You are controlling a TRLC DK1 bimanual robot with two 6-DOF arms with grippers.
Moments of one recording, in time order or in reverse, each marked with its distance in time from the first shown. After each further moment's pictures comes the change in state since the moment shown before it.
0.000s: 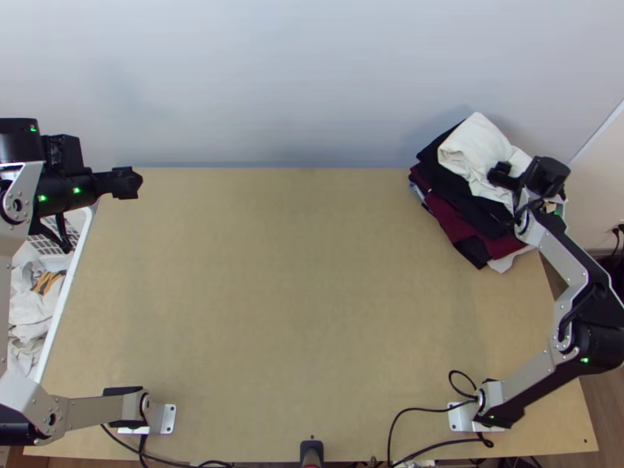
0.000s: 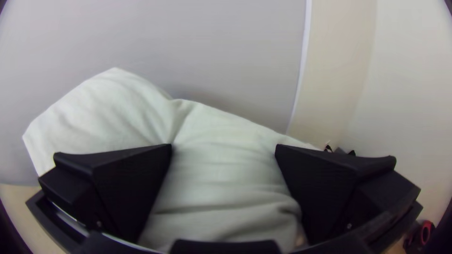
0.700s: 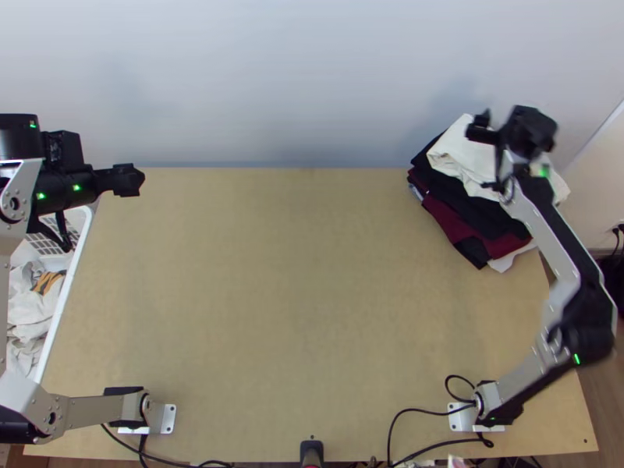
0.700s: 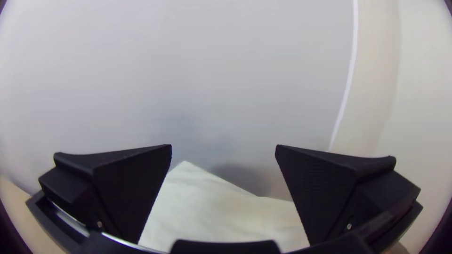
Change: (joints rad) left arm -0.023 0.008 0.051 -0.038 0.000 -0.031; right arm 0.200 0.055 0.347 -0.114 0.072 -0.101
